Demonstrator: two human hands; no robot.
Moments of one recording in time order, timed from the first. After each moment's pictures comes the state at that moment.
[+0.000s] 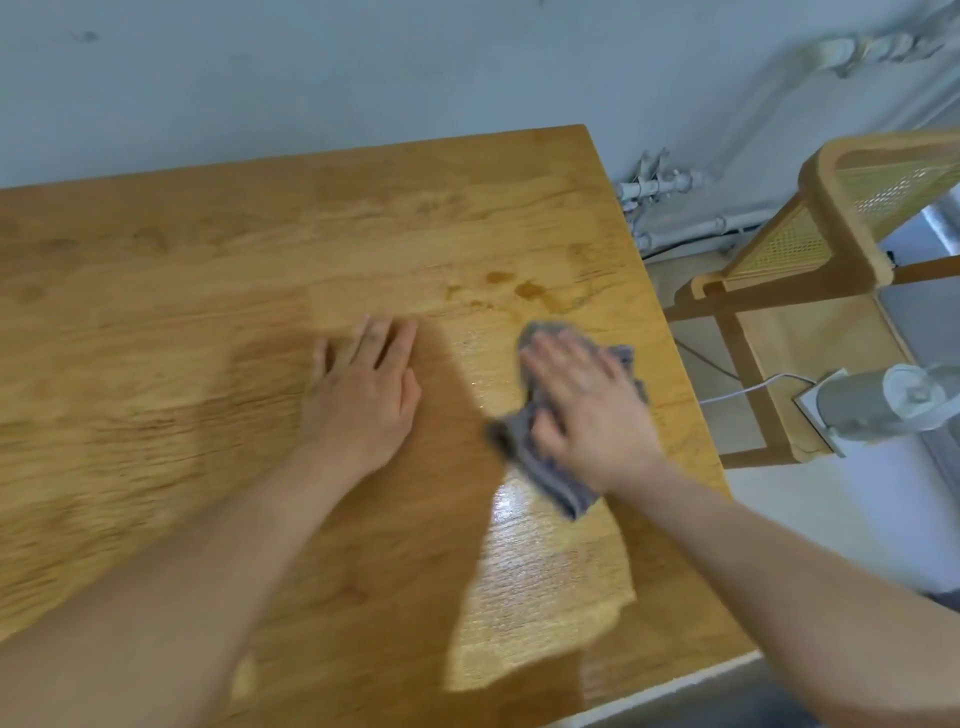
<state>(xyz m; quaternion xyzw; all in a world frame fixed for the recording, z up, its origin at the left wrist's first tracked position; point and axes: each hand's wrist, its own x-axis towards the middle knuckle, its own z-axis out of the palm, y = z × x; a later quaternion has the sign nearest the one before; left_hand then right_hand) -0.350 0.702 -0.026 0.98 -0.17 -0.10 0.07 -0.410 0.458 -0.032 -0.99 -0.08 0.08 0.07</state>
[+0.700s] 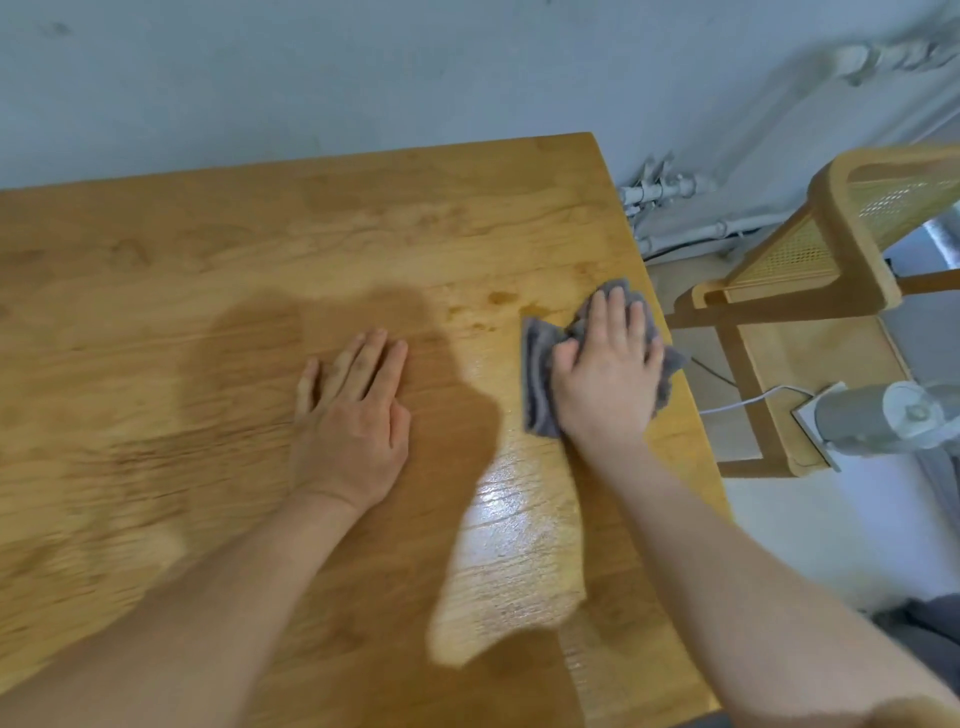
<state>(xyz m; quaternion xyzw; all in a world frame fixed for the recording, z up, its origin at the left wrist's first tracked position) -0.345 0.705 -0.038 0.98 -0.14 -0.04 0.10 -0.345 0.470 -0.039 -0.97 0.22 0.00 0.09</state>
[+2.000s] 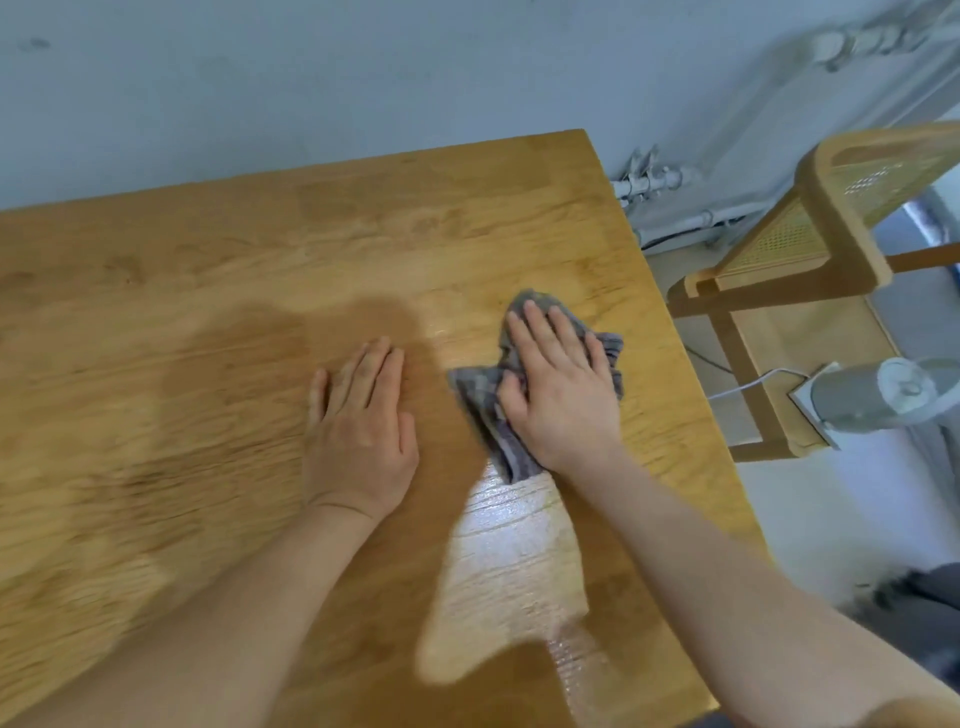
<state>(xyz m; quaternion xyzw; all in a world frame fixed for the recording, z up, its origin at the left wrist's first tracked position) -0.346 0.707 -0.039 0.98 -0.14 -0.02 0.14 -0.362 0.504 -0.043 -0.99 0.05 0.01 0.10</state>
